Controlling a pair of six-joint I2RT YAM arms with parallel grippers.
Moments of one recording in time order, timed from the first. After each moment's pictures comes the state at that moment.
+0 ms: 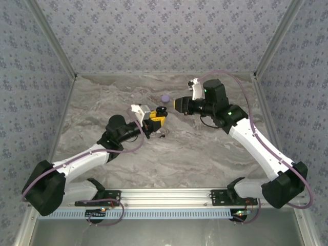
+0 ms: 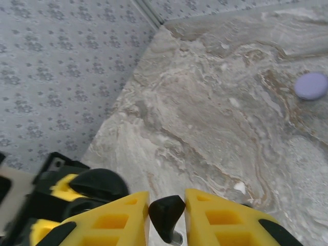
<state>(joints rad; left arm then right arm) -0.68 1.19 0.58 0.66 0.43 -0.18 0.53 1.27 1.24 -0.43 -0.42 0.46</state>
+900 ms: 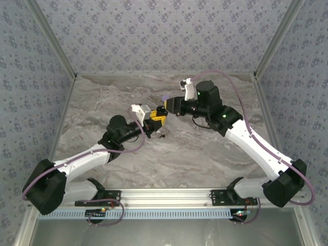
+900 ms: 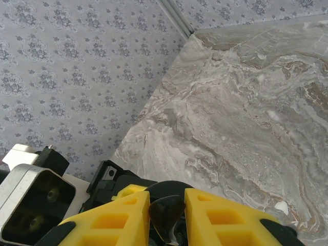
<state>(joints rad) -0.69 1.20 0.58 0.68 0.39 -0.18 0.64 1.29 1.26 -0.33 -0.38 0.54</state>
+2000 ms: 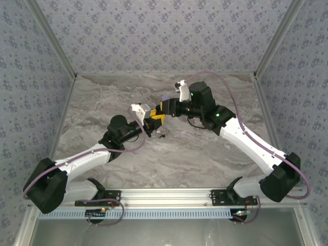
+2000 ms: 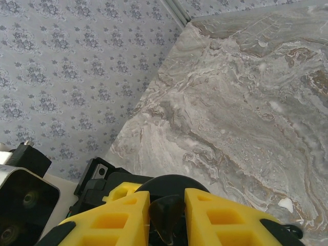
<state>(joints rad) -0.69 1.21 0.58 0.68 0.34 -0.19 0.67 1.34 1.26 -0.31 -0.35 0.55</state>
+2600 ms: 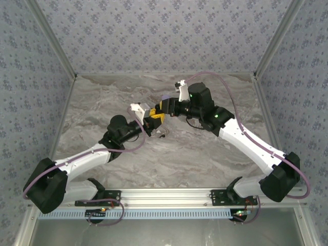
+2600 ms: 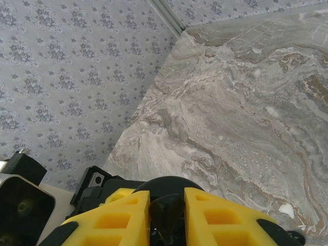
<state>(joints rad) -0.69 1.21 0.58 0.69 0.31 -0.20 0.68 1.34 1.24 -0.28 -0.30 0.58</state>
